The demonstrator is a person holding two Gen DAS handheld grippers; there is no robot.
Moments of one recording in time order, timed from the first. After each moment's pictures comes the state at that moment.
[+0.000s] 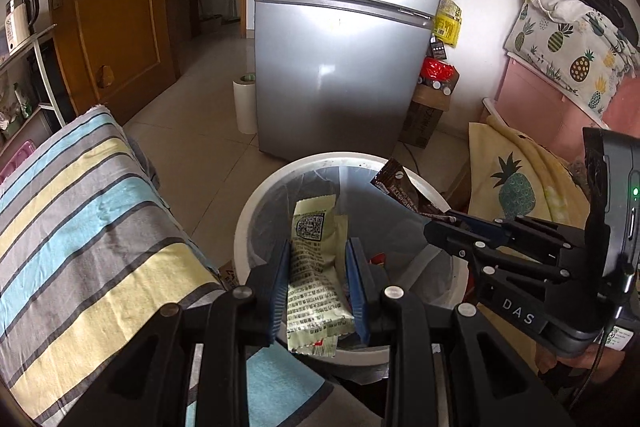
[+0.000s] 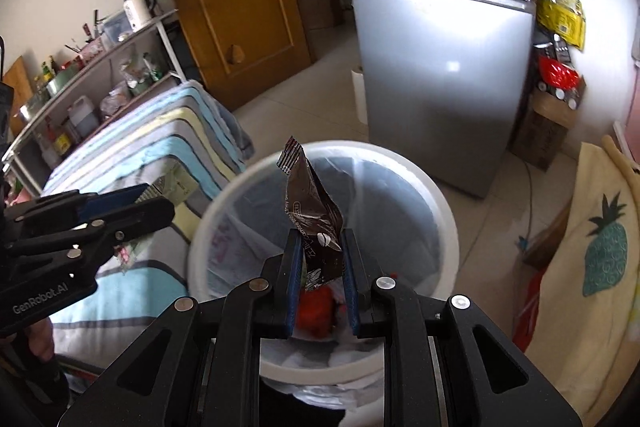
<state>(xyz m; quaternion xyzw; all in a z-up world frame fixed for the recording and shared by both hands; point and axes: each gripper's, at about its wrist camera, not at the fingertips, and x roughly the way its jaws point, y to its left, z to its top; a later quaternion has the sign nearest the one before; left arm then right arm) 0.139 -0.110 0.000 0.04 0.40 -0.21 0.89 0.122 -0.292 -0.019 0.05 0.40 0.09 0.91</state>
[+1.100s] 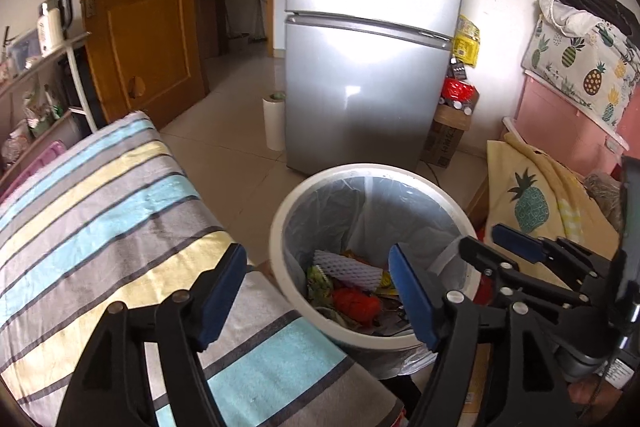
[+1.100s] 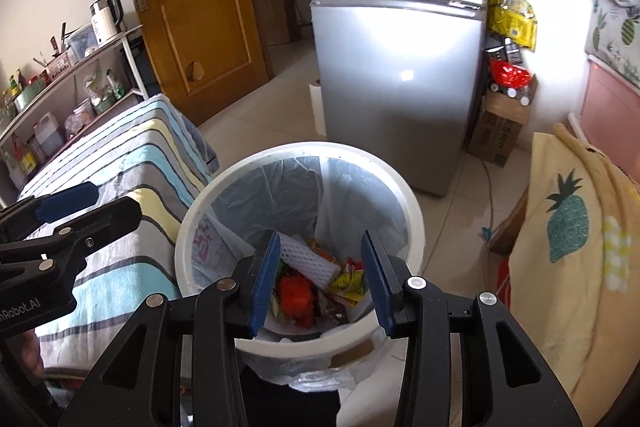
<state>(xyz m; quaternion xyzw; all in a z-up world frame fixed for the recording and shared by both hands) 0.107 -0.085 0.012 0.04 0.36 -0.16 0.92 0.083 -0.275 -0.005 0.05 0.37 0.00 0.93</state>
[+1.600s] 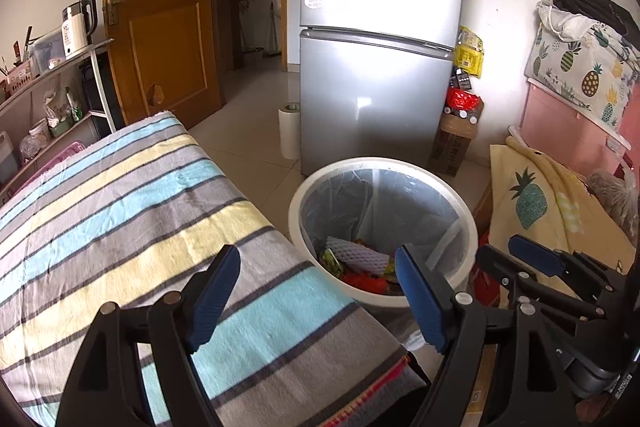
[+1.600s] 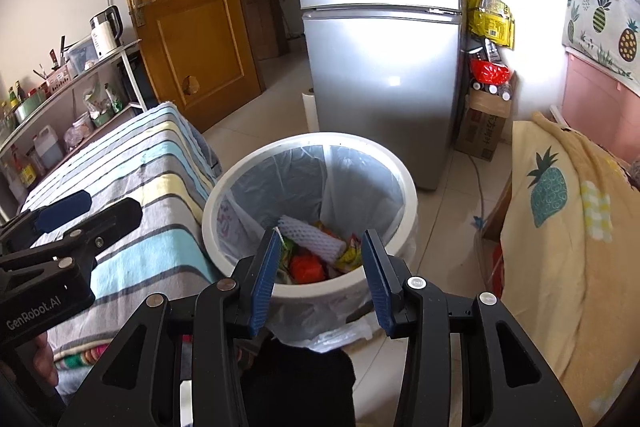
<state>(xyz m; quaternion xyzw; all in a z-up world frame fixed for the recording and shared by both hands) 0.062 -0.064 0.010 0.03 0.34 -0.14 0.93 0.027 -0.257 -0.001 0.07 0.35 -0.02 0.93</state>
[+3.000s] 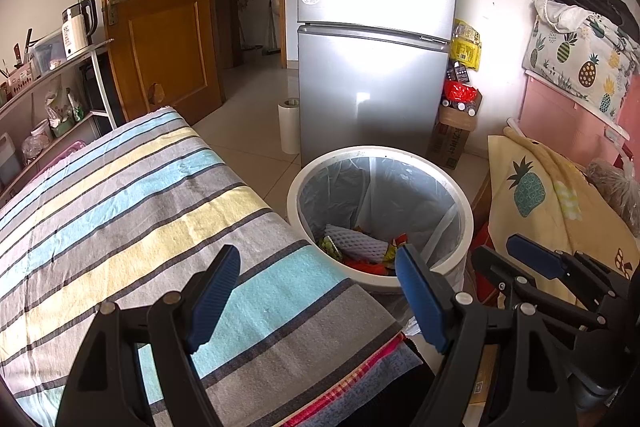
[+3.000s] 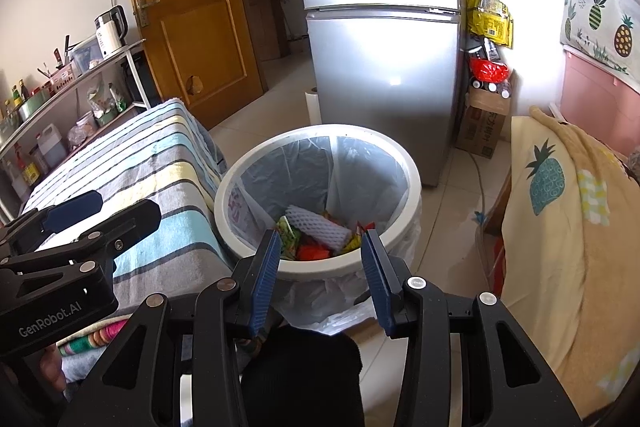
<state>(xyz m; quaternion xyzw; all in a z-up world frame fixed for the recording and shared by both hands) 0.047 -0.069 0.006 0.04 0.34 -0.14 0.93 0.006 -0.247 -0.004 0.07 0.35 -0.01 0.94</state>
